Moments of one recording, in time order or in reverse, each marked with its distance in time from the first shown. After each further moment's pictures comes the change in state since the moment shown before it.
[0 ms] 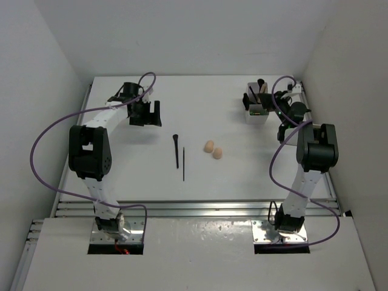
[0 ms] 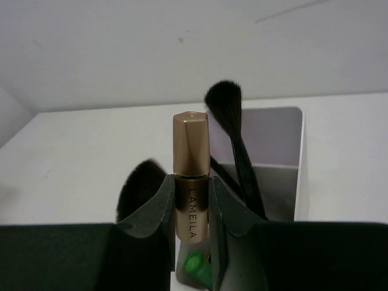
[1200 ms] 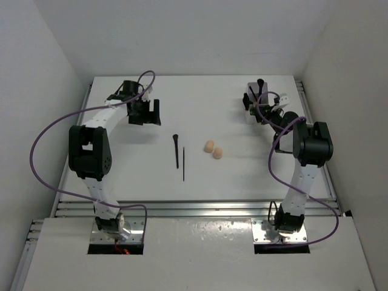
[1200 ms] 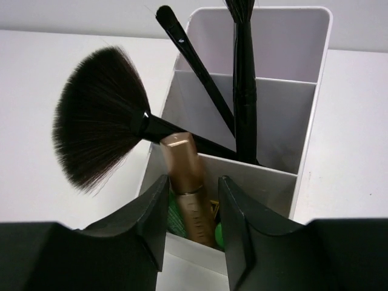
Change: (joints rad) left arm 0.000 0.001 0.034 -0.039 -0.019 -0.006; right arm 0.021 0.132 -0.055 0.055 -0.014 -0.267
